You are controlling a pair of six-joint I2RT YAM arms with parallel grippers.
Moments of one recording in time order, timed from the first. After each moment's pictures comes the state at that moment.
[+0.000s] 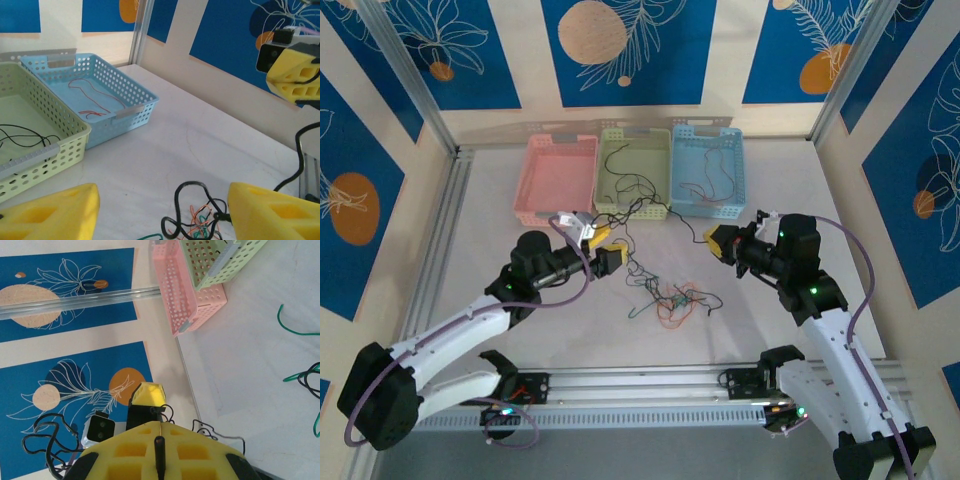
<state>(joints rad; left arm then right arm) -0.64 1.02 0.55 0.36 0.37 -0.23 0.22 0.74 0.73 -0.37 -0.64 1.41</state>
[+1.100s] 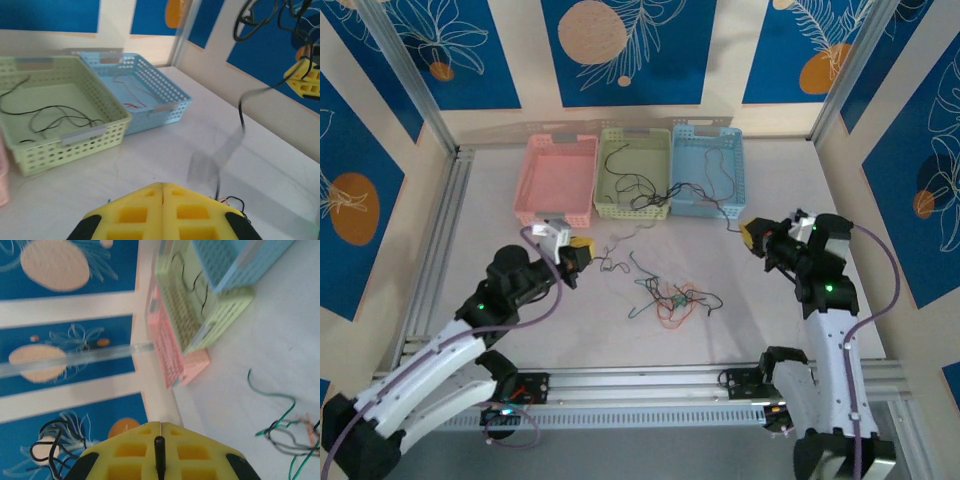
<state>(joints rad) -0.65 0.71 0.54 0.01 0.14 -0.27 -0.18 0.74 0.73 -0.44 -0.74 1.25</state>
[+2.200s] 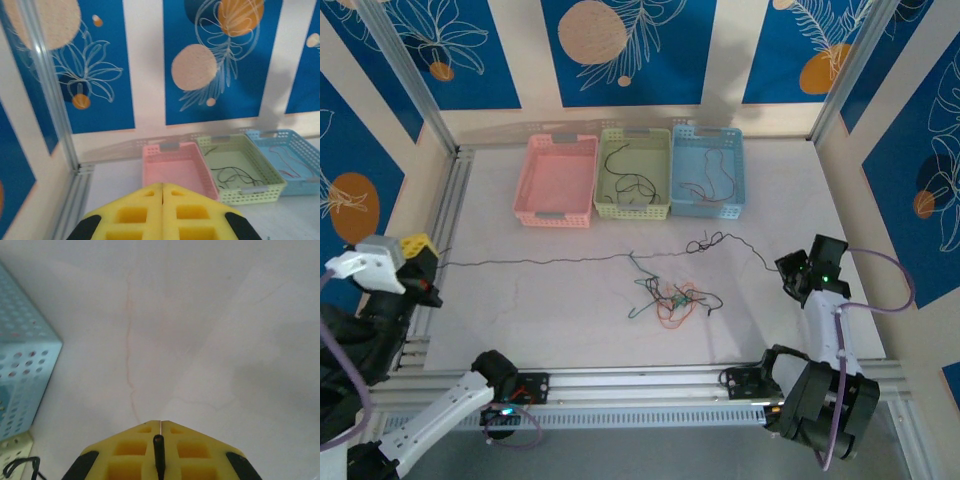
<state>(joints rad) -0.65 0.43 1.38 -0.95 -0.53 0.03 -0.38 0.96 0.52 -0.48 -0.17 0.82</state>
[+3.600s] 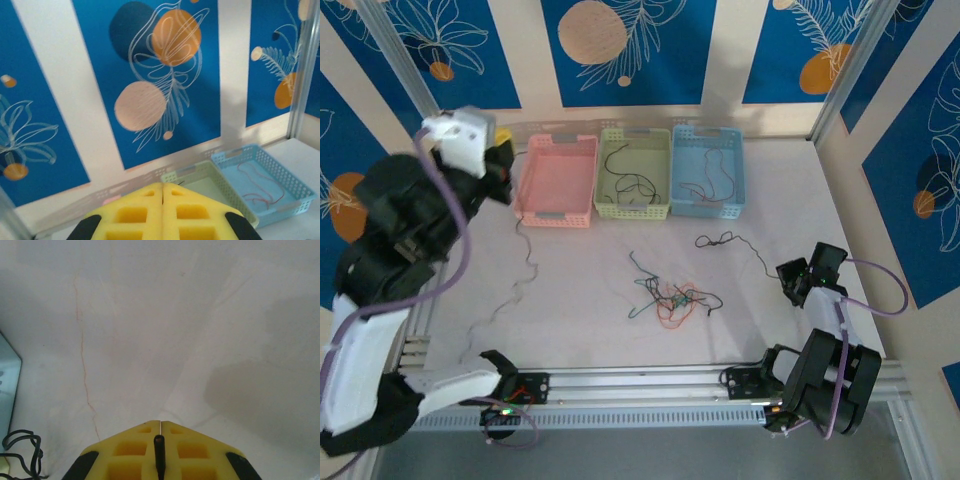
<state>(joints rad) -0.66 1.09 1.83 -0.74 -0.31 0.14 -0.43 1.09 0.43 -0.31 -0.22 0.83</state>
